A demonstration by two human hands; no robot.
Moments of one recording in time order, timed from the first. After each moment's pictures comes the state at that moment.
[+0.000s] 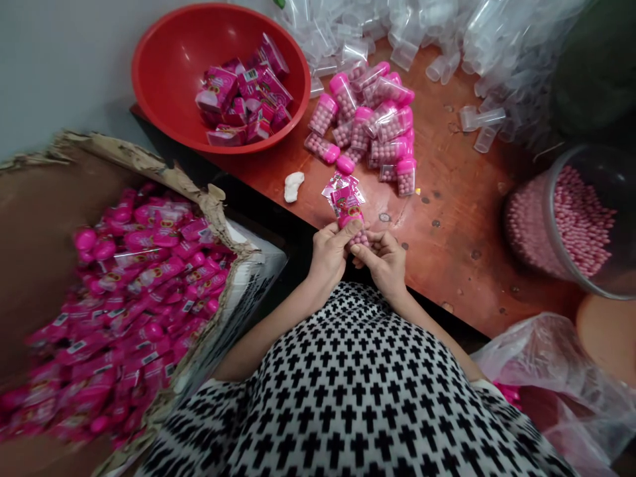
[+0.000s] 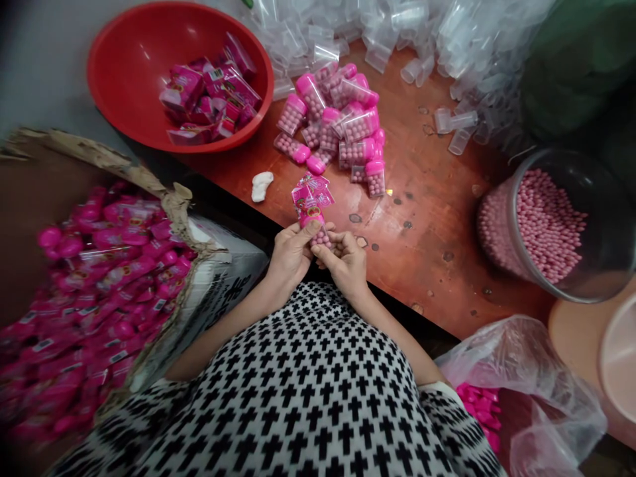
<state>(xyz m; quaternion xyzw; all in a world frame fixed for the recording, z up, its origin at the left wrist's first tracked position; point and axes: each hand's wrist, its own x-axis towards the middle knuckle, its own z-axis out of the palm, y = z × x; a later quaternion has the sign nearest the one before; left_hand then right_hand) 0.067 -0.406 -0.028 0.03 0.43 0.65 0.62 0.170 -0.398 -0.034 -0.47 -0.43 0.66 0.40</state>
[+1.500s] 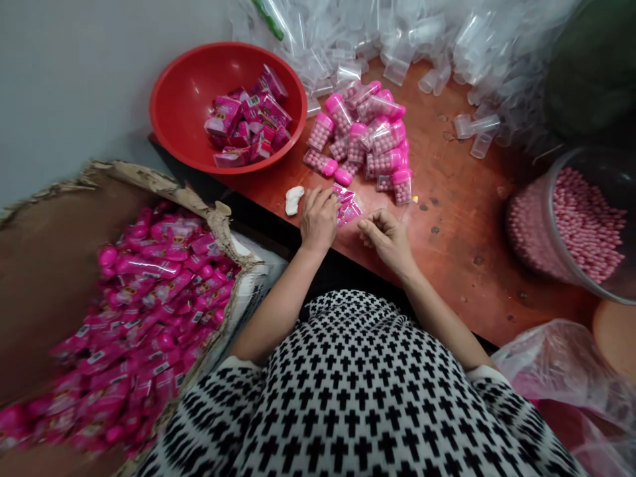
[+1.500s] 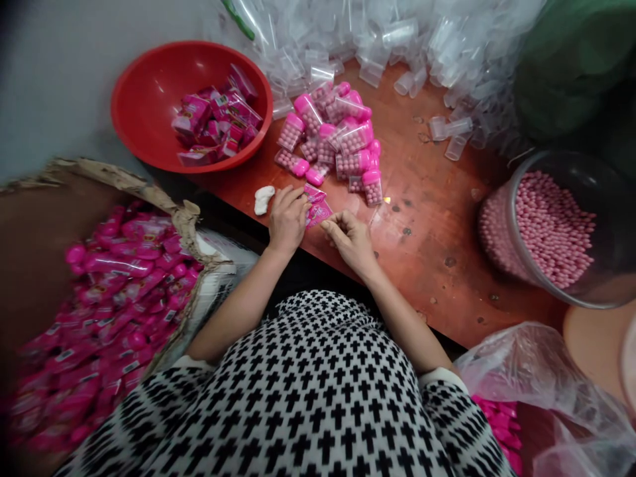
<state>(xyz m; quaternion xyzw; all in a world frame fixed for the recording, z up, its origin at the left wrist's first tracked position) 0.010 -0.347 -0.087 0.51 0.67 0.49 0.21 0.174 -0.339 -0.033 -0.43 -0.58 0.59 0.35</state>
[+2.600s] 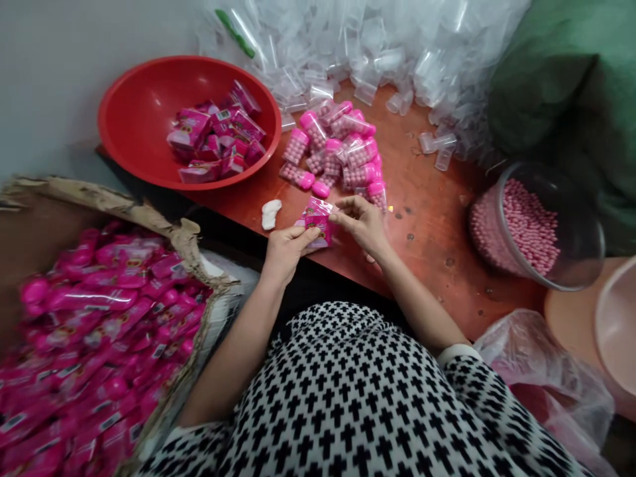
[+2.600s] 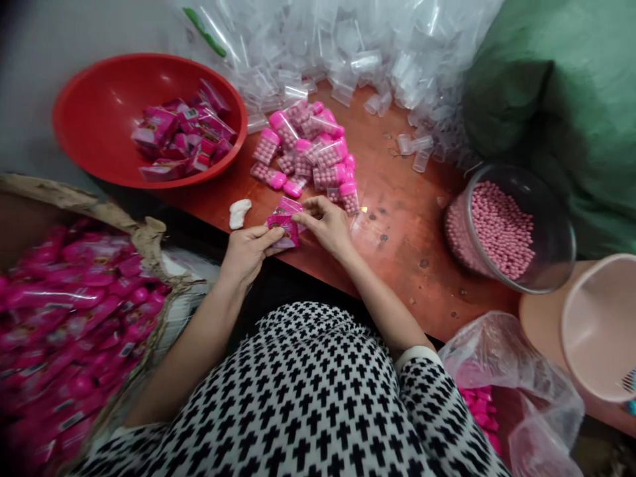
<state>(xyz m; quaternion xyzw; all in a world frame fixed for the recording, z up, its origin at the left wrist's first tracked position) 0.009 -0.381 -0.040 0.15 0.53 0.61 0.57 0.156 -0.292 -0.035 -0.44 -0.66 0.50 0.35</state>
